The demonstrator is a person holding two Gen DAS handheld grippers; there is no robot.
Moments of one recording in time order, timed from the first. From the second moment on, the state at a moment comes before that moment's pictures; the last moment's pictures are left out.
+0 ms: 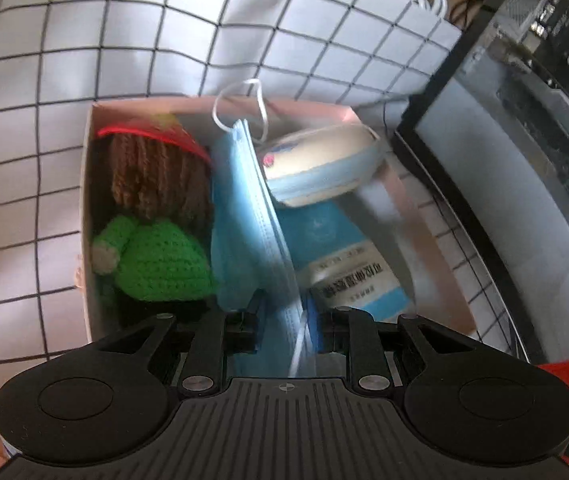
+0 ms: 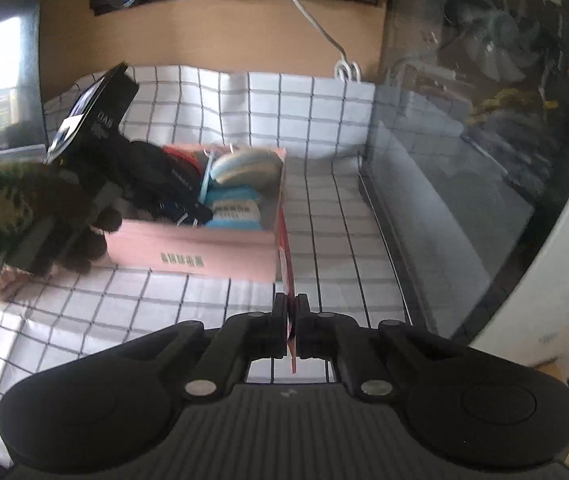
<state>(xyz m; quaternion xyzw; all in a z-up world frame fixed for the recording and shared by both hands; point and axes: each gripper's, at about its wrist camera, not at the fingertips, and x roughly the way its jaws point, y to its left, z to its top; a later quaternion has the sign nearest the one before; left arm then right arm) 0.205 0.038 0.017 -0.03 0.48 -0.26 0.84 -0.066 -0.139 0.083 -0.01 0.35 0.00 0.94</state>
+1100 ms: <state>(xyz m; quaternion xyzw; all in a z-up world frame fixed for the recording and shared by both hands) 0.013 0.257 0.071 -0.04 0.38 -0.05 0.92 -0.012 -0.079 0.064 -0.06 0.29 0.05 0.95</state>
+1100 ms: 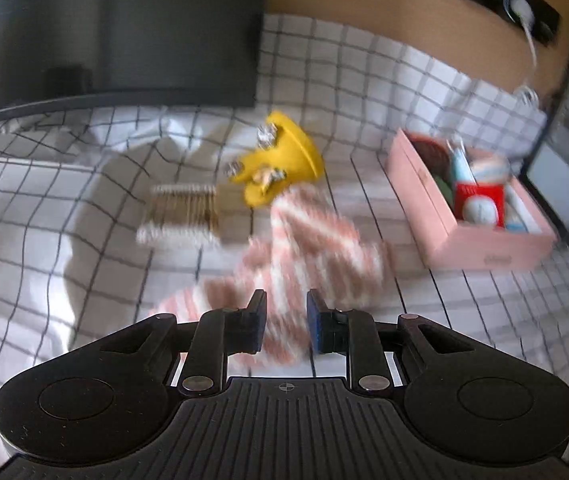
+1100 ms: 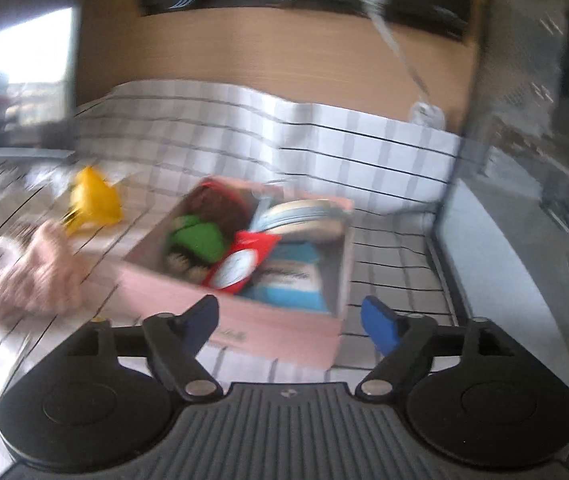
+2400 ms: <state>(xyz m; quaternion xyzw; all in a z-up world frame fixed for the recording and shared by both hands) -0.064 0.387 0.031 -0.24 0.40 0.13 0.88 0.163 0.287 0.001 -0.08 0.46 0.23 0.86</state>
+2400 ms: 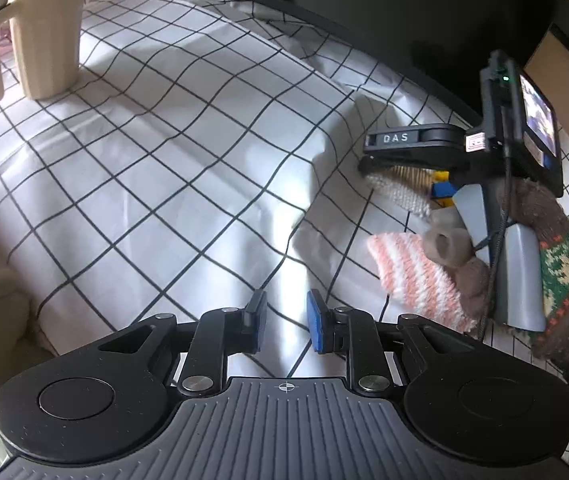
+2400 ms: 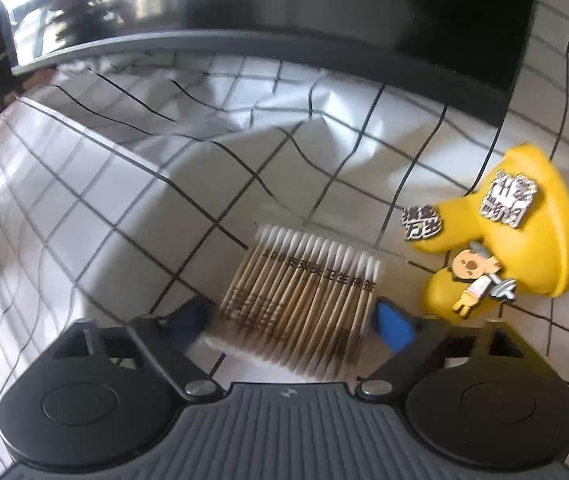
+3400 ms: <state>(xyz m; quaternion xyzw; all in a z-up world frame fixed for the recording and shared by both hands) 0.085 0.282 0.027 -0.06 0.45 -0.12 0.88 -0.037 0.020 0.051 -0.16 0.39 0.14 0.90</state>
